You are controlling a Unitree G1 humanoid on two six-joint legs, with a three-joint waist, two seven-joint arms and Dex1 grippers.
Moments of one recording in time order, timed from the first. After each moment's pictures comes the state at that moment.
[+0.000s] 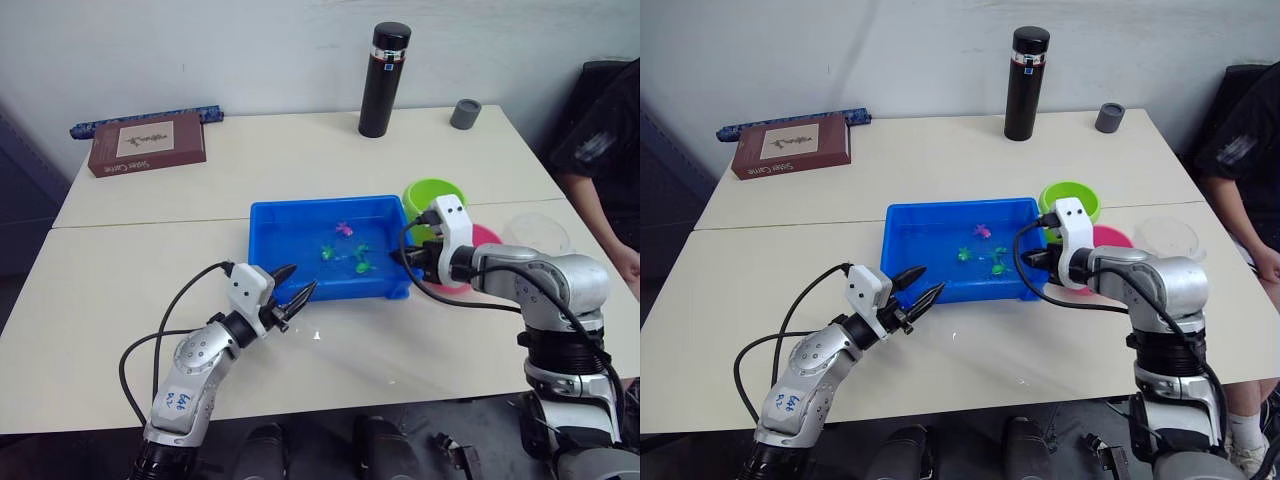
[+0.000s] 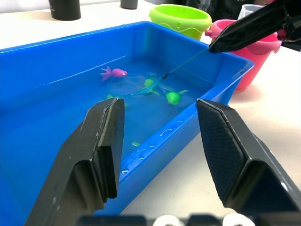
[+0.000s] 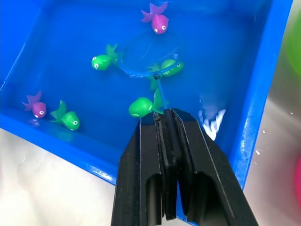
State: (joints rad) left arm -0.06 0.25 -0.07 -0.30 -0.25 0.25 -0.44; right arm -0.65 -0.46 -0.10 -0.15 0.54 1.33 0.37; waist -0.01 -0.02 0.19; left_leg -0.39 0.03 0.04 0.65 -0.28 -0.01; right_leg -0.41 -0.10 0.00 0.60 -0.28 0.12
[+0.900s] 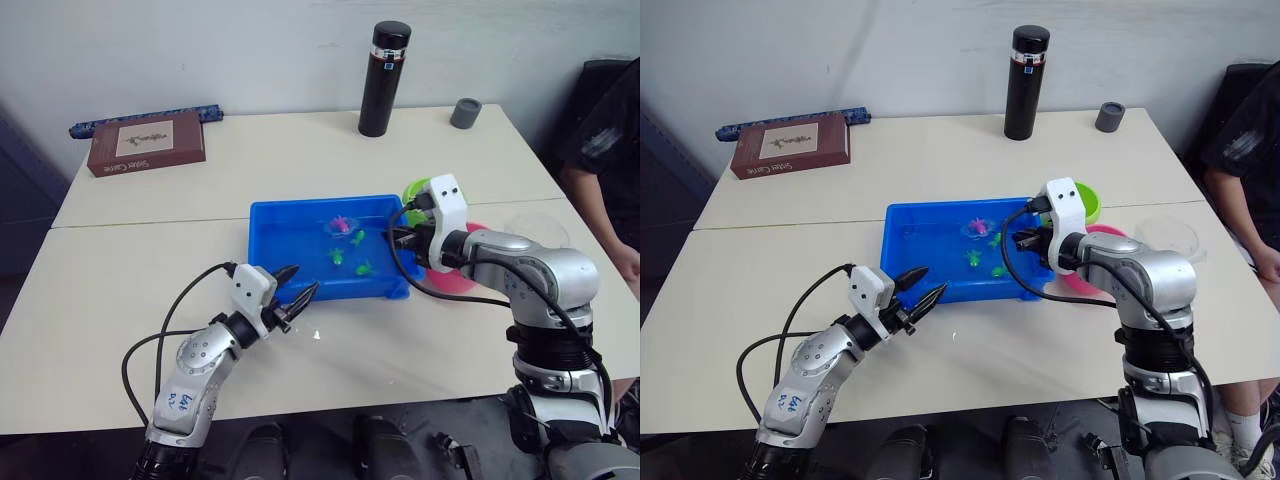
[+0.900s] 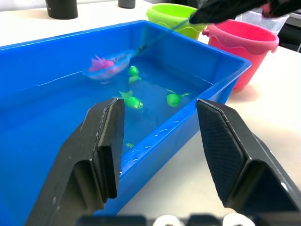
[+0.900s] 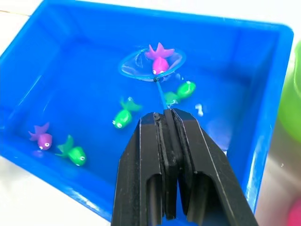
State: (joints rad) left arm -0.07 0.24 -0.08 -0.30 -0.25 0.25 -0.44; right arm -0.67 -0.44 -0.09 -0.29 0.50 1.27 0.36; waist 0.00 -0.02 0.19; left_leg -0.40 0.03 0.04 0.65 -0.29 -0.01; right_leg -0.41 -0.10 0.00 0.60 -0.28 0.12
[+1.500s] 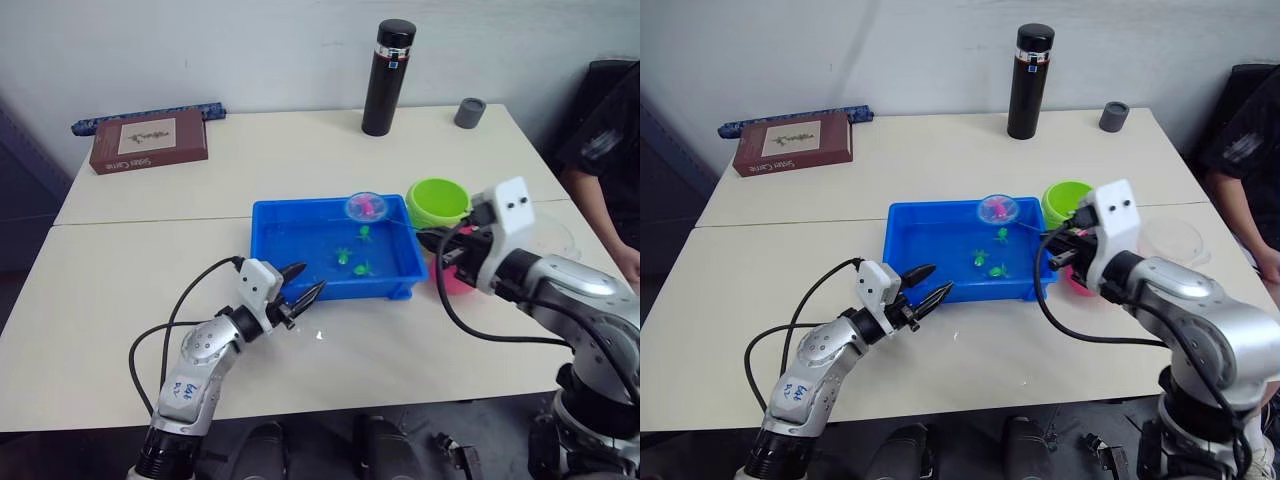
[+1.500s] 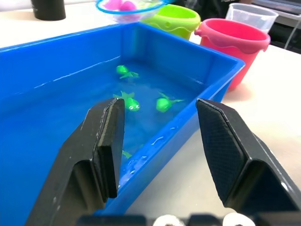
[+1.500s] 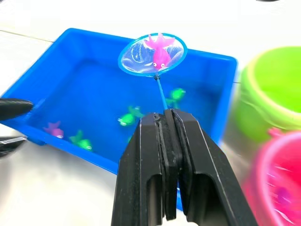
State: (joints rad) left arm -0.13 0.25 -0.09 -0.25 -0.25 0.25 -0.50; right arm -0.42 -0.50 -0.39 -0.76 0.61 1.37 0.34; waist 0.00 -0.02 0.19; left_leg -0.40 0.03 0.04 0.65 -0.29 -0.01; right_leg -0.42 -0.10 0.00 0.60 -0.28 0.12
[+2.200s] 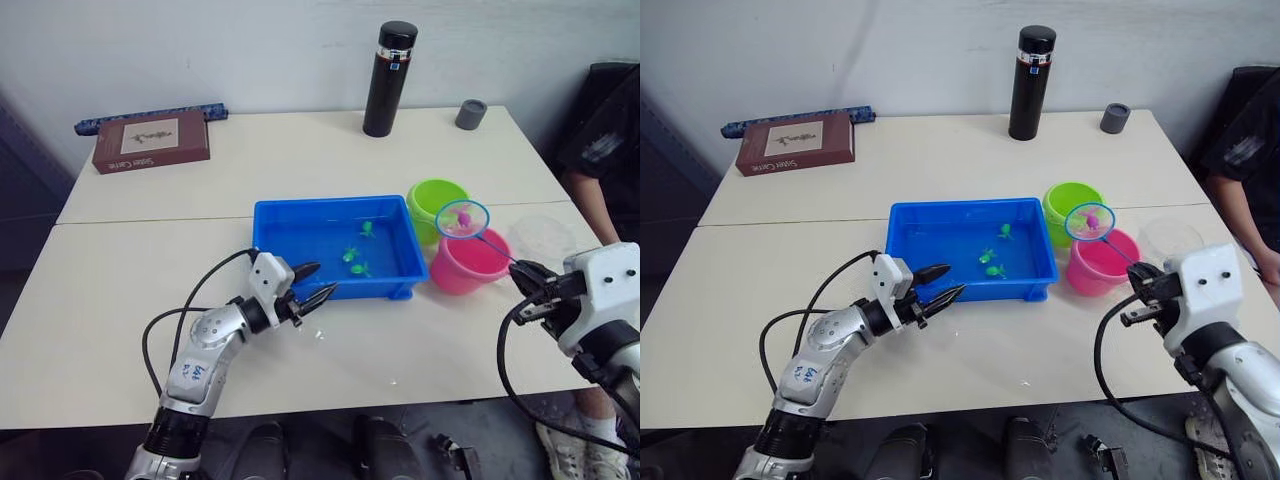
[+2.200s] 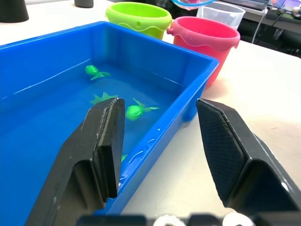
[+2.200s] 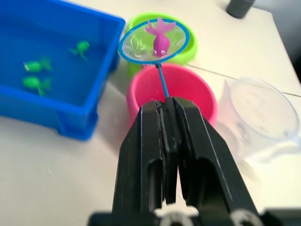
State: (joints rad) left arm -0.22 0.25 -0.11 -0.15 -0.25 0.24 -0.61; right arm 0.20 -0.58 -0.60 -0.96 0.45 0.94 0.33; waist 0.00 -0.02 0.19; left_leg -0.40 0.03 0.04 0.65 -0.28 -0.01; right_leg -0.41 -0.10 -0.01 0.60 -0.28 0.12
